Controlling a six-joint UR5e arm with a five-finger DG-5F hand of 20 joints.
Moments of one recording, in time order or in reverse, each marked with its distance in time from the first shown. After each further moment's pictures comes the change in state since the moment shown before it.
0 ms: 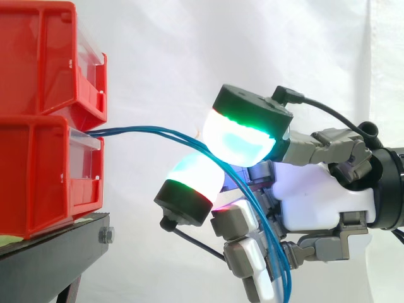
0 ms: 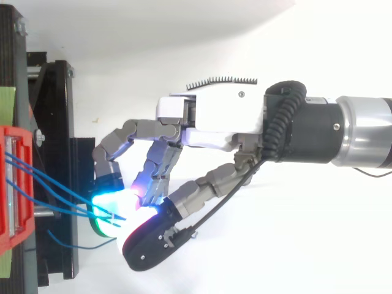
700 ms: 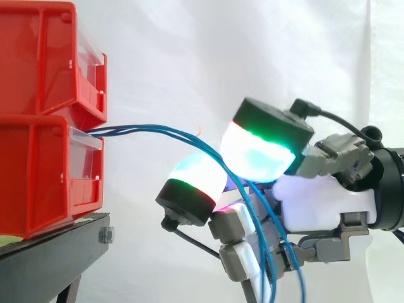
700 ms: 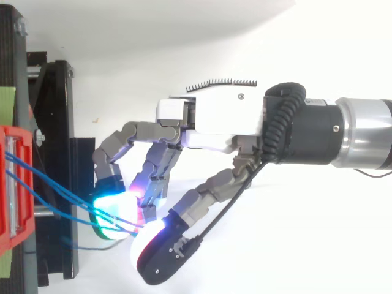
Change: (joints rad) arm 0.002 0.000 0.000 -0.002 0.000 -0.001
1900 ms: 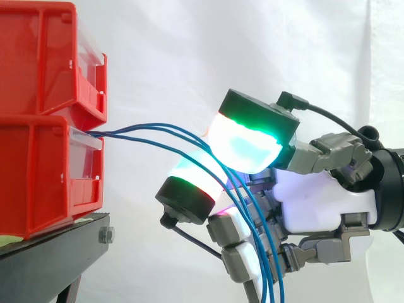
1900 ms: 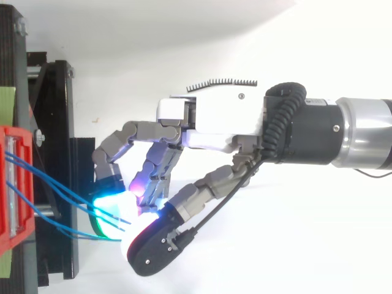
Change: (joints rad) arm 0.000 0.000 0.000 -0.003 0.001 0.002
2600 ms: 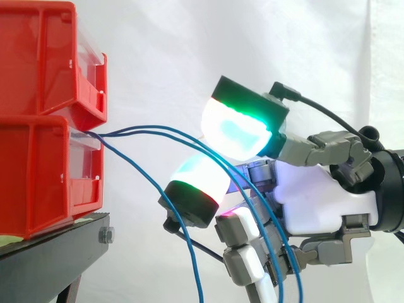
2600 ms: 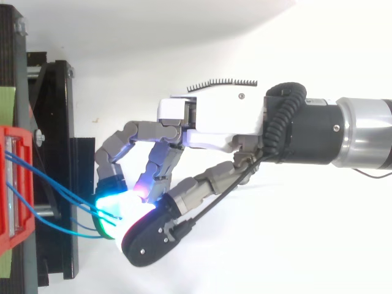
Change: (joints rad) arm 0.000 0.000 0.000 -0.007 0.001 0.001
